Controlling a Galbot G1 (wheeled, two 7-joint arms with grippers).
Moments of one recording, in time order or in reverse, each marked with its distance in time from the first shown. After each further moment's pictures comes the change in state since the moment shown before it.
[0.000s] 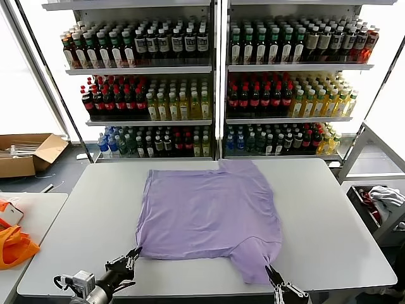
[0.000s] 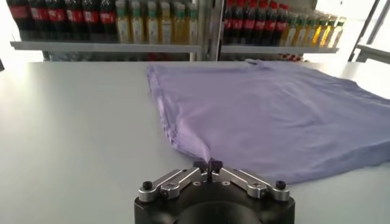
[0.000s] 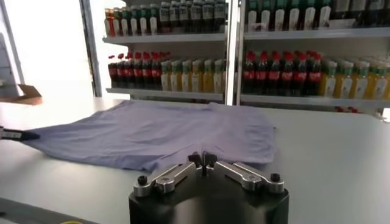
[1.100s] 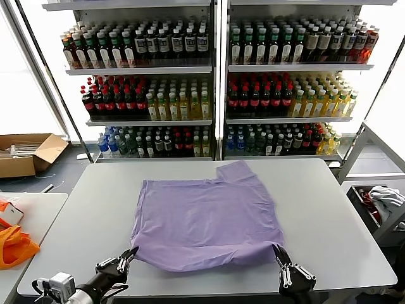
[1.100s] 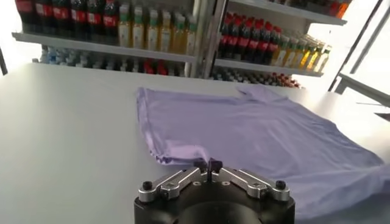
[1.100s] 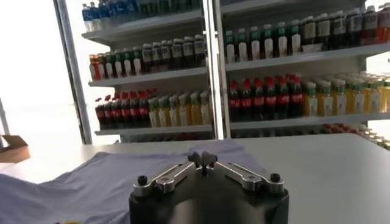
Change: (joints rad) left arm 0.053 0.132 -0.052 -0.140 -0.277 0.103 -0.092; right arm 0.283 0.003 -0.025 -0.051 0.137 -0.048 0.094
